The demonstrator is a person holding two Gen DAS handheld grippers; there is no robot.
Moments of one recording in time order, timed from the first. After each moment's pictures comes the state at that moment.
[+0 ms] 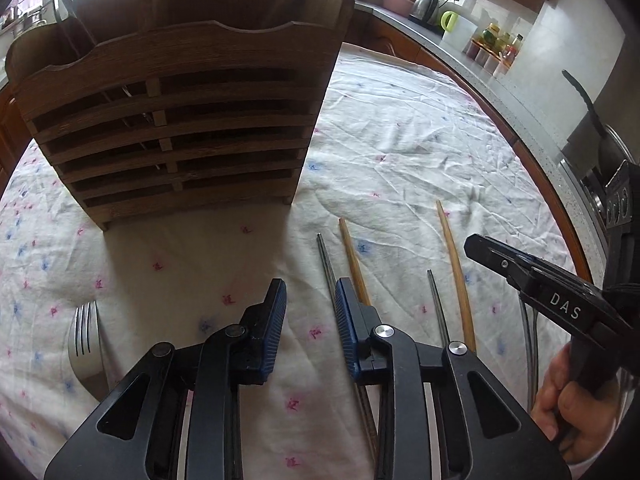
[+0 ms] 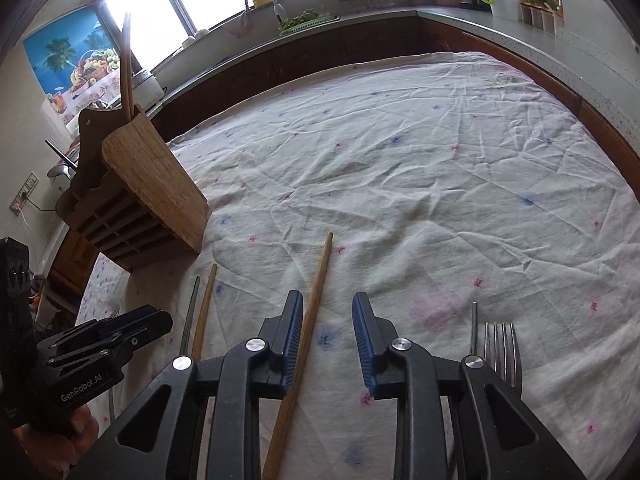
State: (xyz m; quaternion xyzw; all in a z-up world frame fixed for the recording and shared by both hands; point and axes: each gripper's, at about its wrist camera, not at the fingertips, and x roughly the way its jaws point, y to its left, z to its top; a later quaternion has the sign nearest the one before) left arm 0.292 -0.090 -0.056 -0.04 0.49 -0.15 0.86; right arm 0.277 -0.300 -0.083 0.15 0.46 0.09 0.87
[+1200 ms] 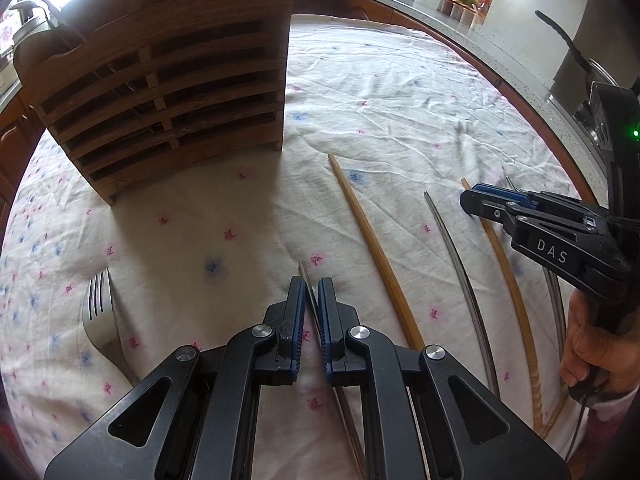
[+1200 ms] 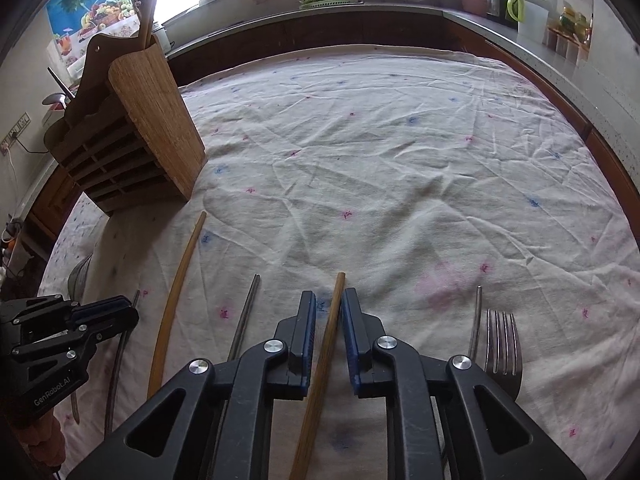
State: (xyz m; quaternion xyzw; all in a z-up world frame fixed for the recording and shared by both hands) left arm 0.257 -0.091 -0.060 0.05 0.50 -0.17 0.85; right arm 0.263 -0.278 -0.087 0.05 0.48 0.08 0.87
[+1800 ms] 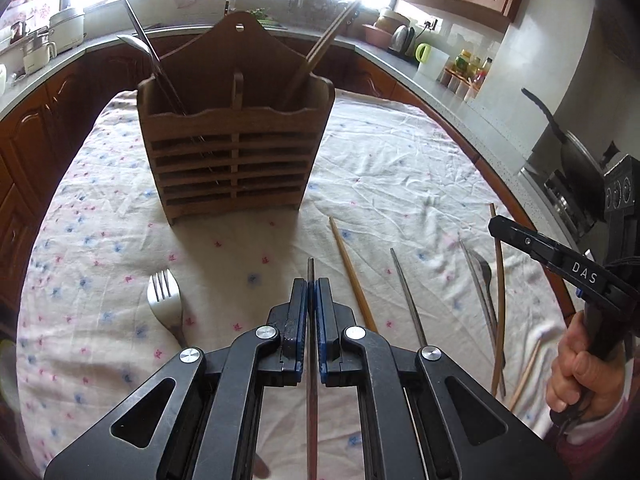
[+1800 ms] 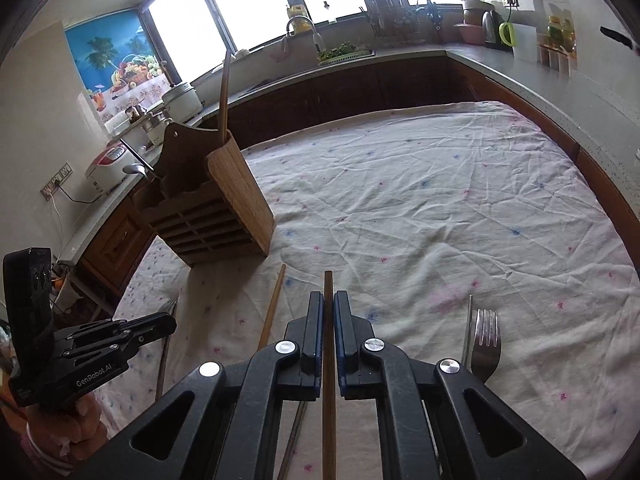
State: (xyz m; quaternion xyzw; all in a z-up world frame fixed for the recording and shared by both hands) left arm 0.214 -0.039 0.011 -0.05 0.42 -0.18 0.89; right arm 0.205 -0.292 0.000 0.13 0.38 0.13 0.91
